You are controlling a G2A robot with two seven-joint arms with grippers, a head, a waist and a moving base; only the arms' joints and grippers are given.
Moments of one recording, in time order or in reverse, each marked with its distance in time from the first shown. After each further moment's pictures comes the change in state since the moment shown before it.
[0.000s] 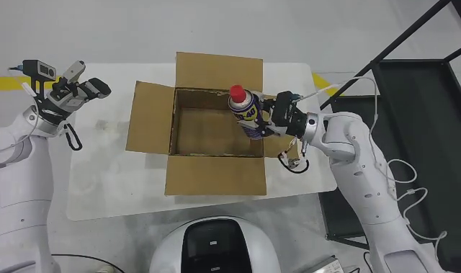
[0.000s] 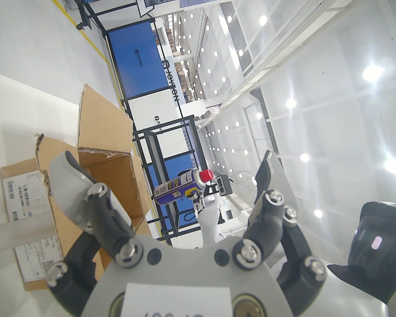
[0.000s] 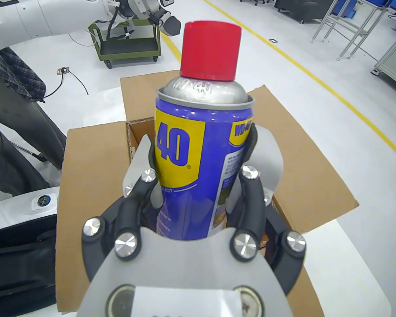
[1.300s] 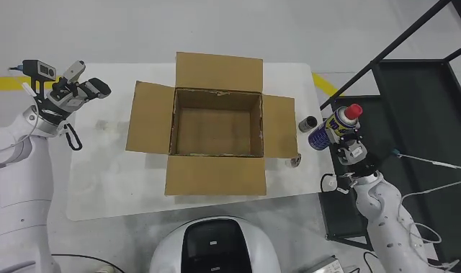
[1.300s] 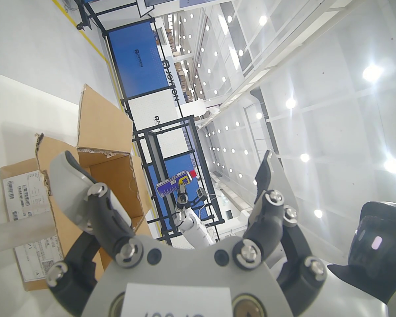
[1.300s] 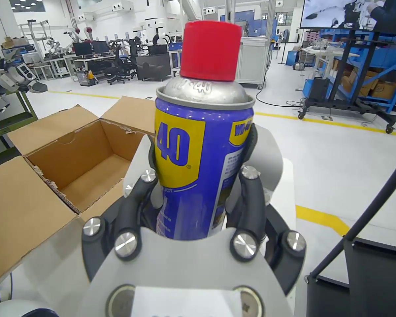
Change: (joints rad) left arm 0.000 0.000 0.000 0.000 0.000 0.000 0.000; right arm -0.486 -0.003 0.374 0.251 -0.197 0.238 -0.932
